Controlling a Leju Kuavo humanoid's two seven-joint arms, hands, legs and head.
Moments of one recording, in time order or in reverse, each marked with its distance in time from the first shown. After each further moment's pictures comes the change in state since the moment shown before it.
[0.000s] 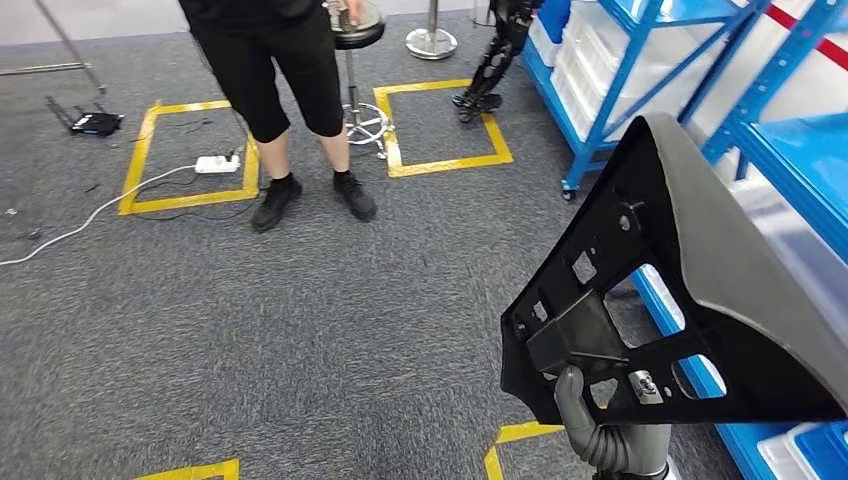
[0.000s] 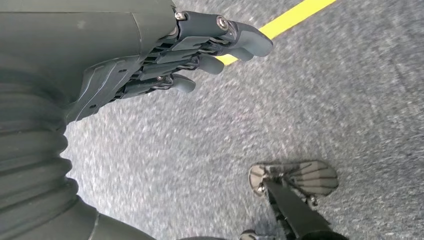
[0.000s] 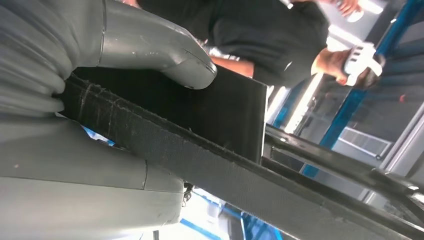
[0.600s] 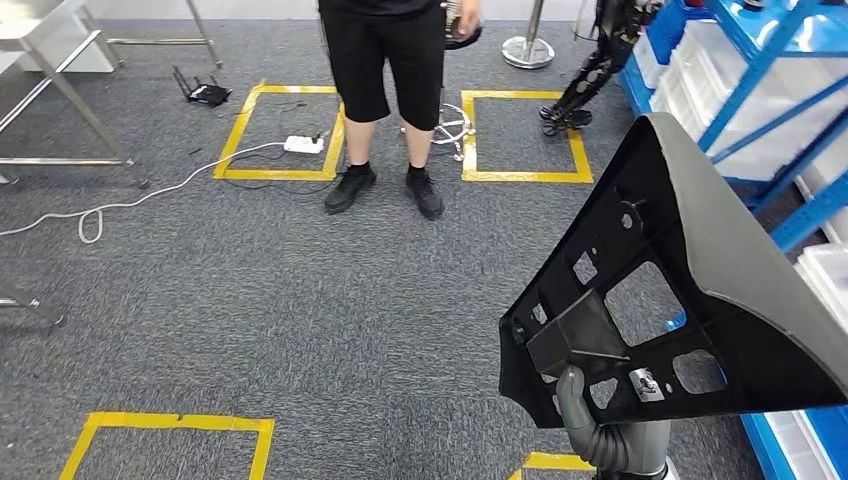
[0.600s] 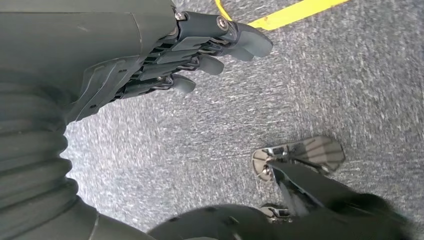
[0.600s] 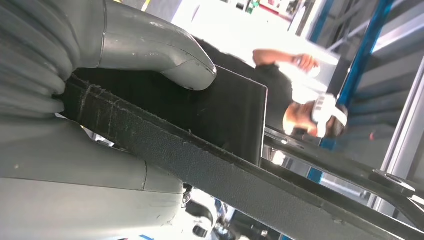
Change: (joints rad) left arm 0.010 0.000 -0.001 0.002 -0.029 0.005 -0.001; right arm 0.021 0.011 -0.006 0.000 -0.001 -0.003 -0.003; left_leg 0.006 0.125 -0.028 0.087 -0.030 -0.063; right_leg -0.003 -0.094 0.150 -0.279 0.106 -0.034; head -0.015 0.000
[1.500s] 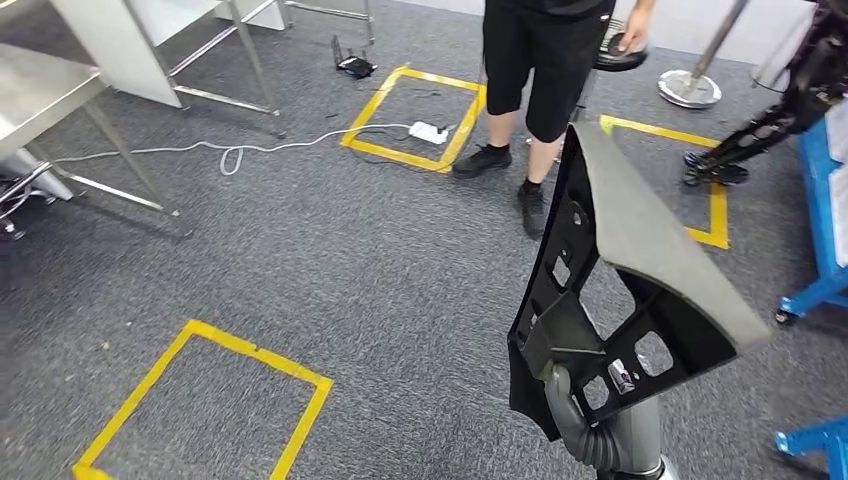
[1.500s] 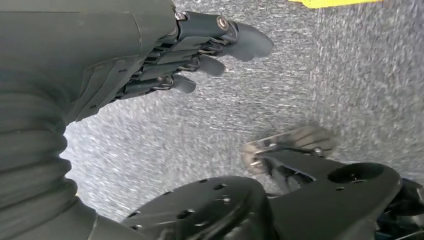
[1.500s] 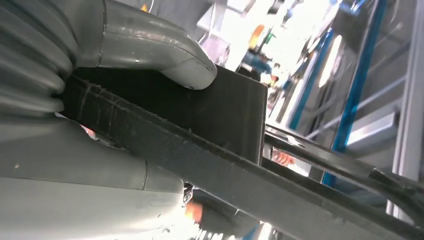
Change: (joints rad) left arm -0.007 -0.039 -0.027 0.001 -0.047 -0.006 -0.004; right arm -0.004 -0.063 0.044 -0.007 0.078 -0.028 0.135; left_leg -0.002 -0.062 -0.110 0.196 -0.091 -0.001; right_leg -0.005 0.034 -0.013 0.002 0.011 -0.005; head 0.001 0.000
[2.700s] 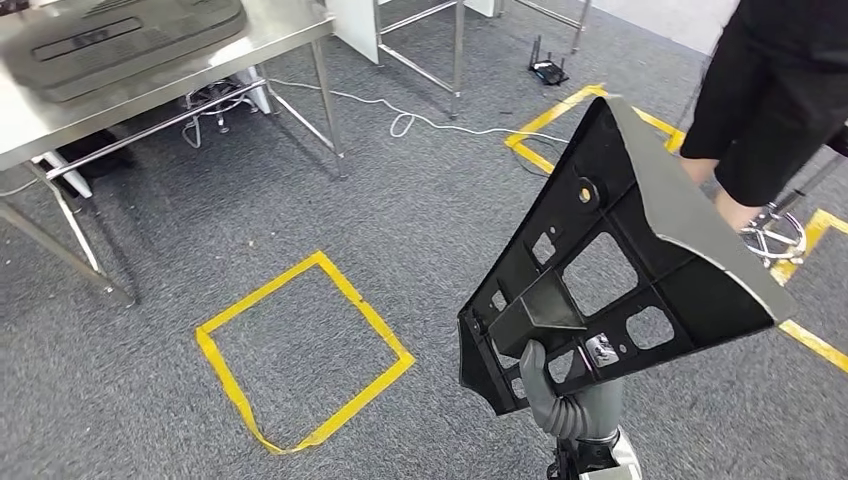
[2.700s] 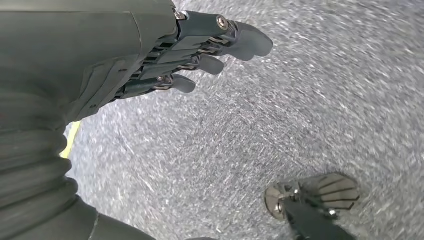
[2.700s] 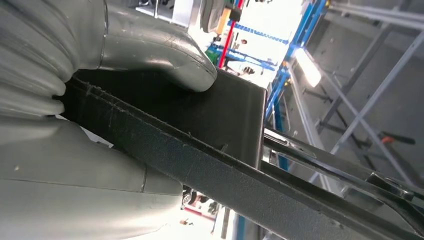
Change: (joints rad) left arm 0.008 0.096 0.061 -0.002 -0.007 0.044 0.009; right arm -0.123 0.134 0.011 0.158 -0.151 0.079 -0.168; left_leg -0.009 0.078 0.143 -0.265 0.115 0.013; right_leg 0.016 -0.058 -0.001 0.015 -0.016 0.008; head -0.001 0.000
